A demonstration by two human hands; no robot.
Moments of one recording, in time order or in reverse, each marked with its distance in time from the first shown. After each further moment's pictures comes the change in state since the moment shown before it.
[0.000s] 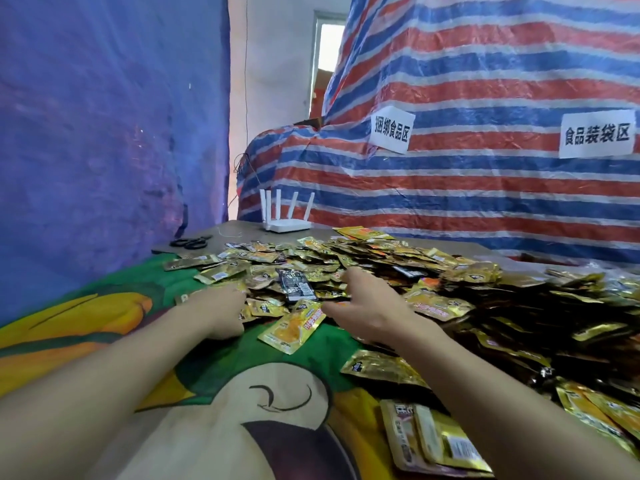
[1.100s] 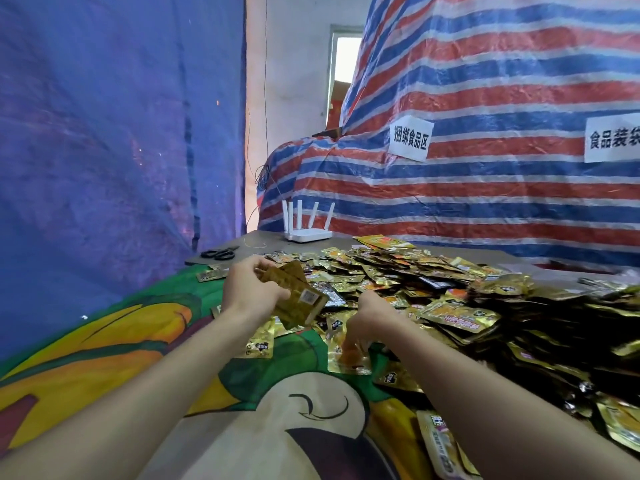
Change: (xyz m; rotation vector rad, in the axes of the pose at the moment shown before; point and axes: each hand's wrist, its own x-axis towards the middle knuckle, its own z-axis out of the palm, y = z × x) left_hand -0.050 0.014 -0.036 -1.363 0.595 -0.156; right_hand 0.048 -0.020 0.036 0.102 -0.217 0.271
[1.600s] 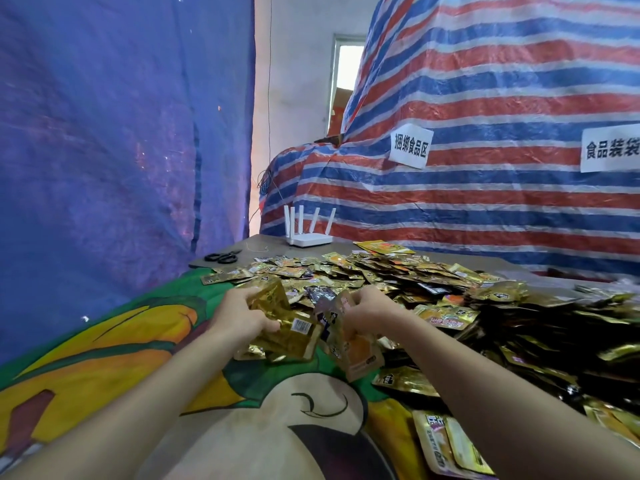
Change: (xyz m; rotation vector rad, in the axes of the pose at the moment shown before) left_hand -0.015 -0.013 -0.024 0.128 -0.160 -0.230; right_hand -0.031 -0.013 -0.027 0.207 -0.082 -0.079
